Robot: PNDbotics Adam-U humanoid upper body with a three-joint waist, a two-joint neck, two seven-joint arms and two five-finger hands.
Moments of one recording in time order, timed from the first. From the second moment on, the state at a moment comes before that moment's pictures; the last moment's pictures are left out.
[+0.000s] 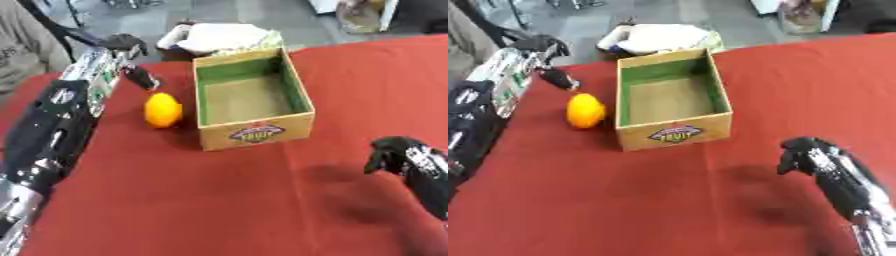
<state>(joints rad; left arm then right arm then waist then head) -1.00 0.40 -0.15 -0.91 -1.14 0.27 -0.48 -0.19 -0.27 0.00 -1.64 -0.20 -0.04 0.43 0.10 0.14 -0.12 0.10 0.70</state>
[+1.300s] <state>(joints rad) -0.95 0.37 -0.18 -0.91 -1.13 0.22 -0.73 -0.19 -0.27 0.00 -1.64 -0.20 -0.04 0.43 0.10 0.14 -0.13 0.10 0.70</state>
